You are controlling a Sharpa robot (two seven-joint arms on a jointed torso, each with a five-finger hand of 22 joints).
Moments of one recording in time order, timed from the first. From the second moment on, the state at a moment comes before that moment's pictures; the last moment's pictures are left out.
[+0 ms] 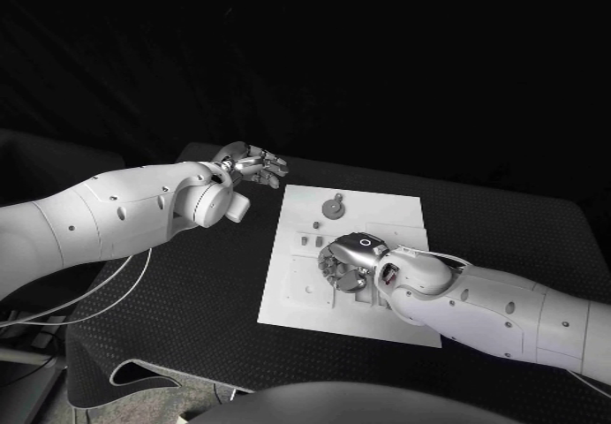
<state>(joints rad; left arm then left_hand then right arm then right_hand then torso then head) 1.26 -0.74 -0.12 1.23 -0.29 -0.32 0.09 1.13 -0.11 0.58 -0.28 0.10 0.86 0.19 0.28 0.48 1.11 0.13 0.14 0.26 1.00 0.05 0.70 0.43 0.02 1.00 -0.05 0.07 1.11 1.03 -0.52 -0.18 1.33 -1.68 -0.34 -0.04 1.16 -0.18 0.67 -0.24 0.28 0.91 0.14 0.29 0.54 1.18 0.08 0.07 0.30 1.10 0.06 0.40 0.87 0.25 0.85 0.18 0.27 1.31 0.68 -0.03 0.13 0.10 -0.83</state>
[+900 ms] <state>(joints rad) 1.26 -0.76 -0.13 1.23 -0.29 -0.32 0.09 1.13 -0.11 0.58 -0.28 0.10 0.86 0.19 0.28 0.48 1.11 0.13 0.14 0.26 1.00 0.05 0.69 0.44 0.02 1.00 -0.05 0.07 1.11 1.14 -0.67 -0.11 1.43 -1.65 -0.40 -0.05 1.18 -0.19 0.66 -0.24 0.28 0.85 0.15 0.26 0.53 1.15 0.12 0.11 0.32 1.15 0.02 0.44 0.89 0.25 0.91 0.17 0.30 1.31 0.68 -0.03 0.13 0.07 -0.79</state>
